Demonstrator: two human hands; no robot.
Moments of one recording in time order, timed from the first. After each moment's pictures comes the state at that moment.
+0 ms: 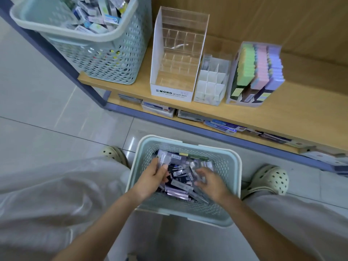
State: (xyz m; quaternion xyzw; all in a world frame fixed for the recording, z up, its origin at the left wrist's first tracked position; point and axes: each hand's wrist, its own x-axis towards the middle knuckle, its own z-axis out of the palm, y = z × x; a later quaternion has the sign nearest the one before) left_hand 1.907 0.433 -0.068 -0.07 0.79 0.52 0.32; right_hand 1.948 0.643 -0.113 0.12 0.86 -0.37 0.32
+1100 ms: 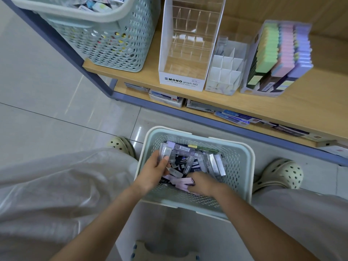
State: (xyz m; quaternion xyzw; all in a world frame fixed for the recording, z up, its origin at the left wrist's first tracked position) left_hand 1.904 0.426 -0.060 -0.13 0.79 0.52 0.30; right_hand 1.936 0.600 -0.120 -0.04 0.83 -0.25 0.49
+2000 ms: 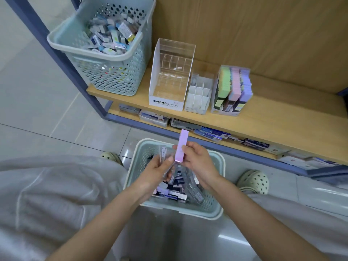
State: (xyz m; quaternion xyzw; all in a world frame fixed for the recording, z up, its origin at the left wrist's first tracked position) left_hand 1.921 0.465 0.017 -0.11 0.65 0.68 0.32; right_hand 1.915 0.596 0.033 0.23 0.62 -0.73 0.15
